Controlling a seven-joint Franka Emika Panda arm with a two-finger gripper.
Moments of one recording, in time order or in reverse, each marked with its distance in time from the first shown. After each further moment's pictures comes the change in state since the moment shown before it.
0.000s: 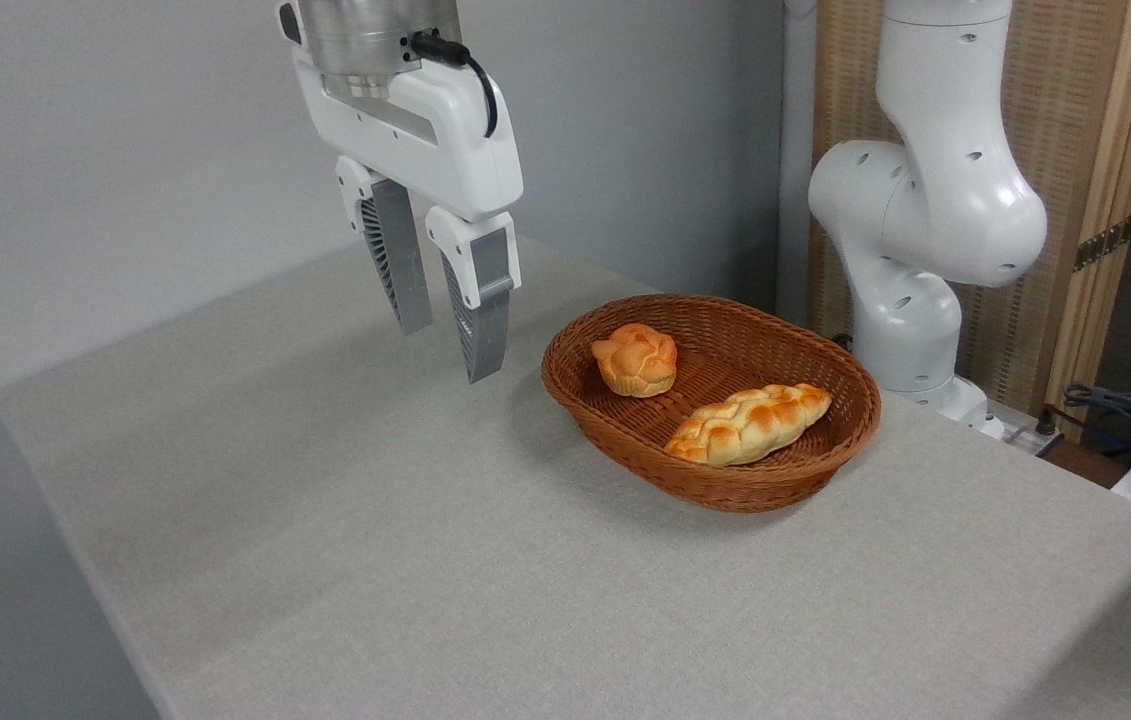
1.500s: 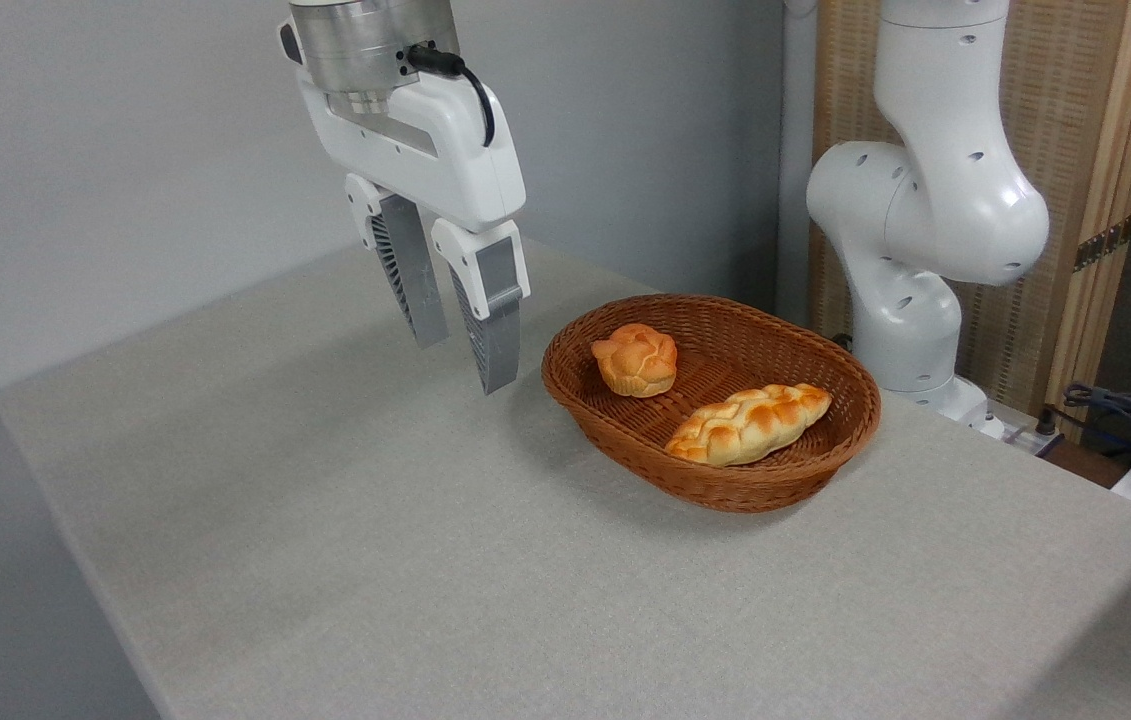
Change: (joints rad) arm 0.046 0.020 -0.050 0.012 0.042 -0.032 0.008
